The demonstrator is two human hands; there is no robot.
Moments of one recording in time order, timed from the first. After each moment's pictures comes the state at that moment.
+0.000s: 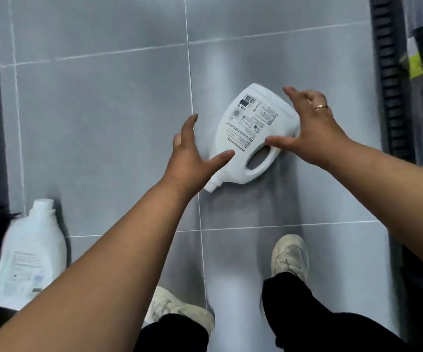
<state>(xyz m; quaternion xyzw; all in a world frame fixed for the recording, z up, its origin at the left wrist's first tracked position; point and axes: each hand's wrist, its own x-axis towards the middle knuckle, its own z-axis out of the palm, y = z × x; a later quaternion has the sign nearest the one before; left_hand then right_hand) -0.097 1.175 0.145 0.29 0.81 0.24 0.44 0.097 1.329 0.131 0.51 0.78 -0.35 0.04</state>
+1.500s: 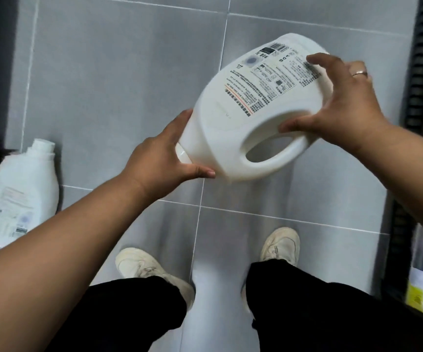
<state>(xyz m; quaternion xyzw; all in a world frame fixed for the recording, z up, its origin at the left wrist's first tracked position) -0.132 1.072 0.179 0.38 0.83 0.17 0.36 0.059 1.308 0.173 0.47 0.82 -0.32 0.00</state>
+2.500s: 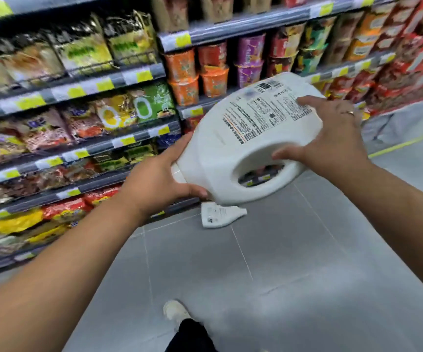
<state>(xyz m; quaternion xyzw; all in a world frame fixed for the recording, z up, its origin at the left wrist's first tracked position) 0.017 0.729 0.909 0.00 0.95 0.30 -0.01 -0.082 1.017 0.907 -0.09 0.93 -0.34 -0.11</state>
